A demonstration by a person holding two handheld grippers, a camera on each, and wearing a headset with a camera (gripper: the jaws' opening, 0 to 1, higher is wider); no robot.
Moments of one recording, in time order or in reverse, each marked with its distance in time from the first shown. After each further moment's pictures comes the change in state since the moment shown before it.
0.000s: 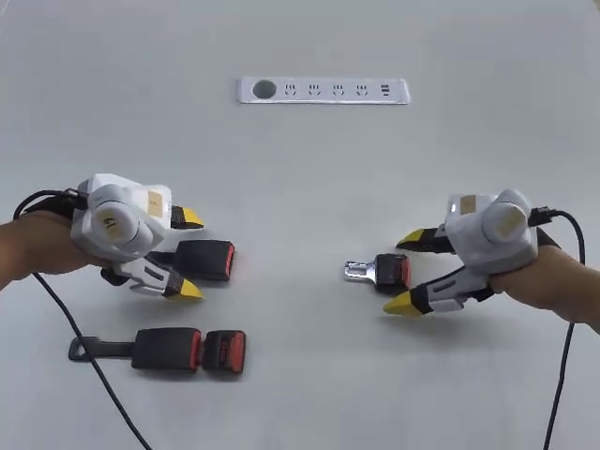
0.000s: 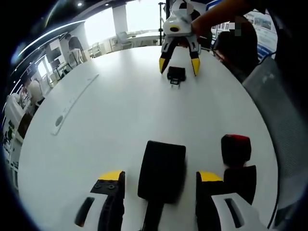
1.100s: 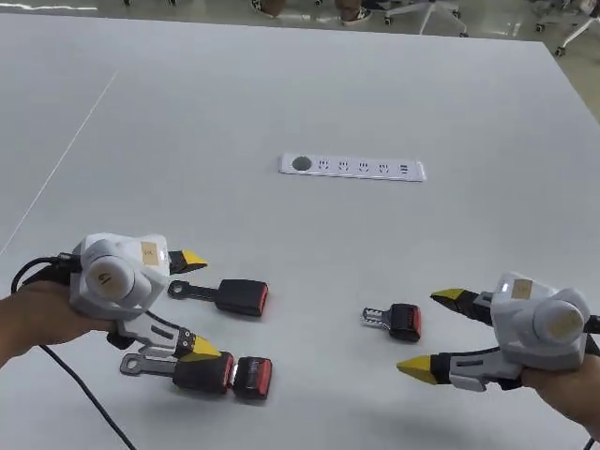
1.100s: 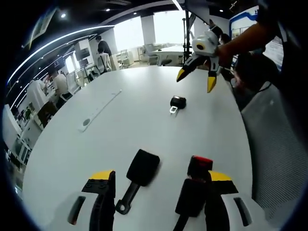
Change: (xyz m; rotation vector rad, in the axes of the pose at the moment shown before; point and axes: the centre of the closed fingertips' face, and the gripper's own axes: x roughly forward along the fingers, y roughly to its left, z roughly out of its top) left arm -0.084 -0.040 0.026 -0.142 -0.117 0.194; right arm -0.051 0.036 0.034 0.026 -0.207 -0.200
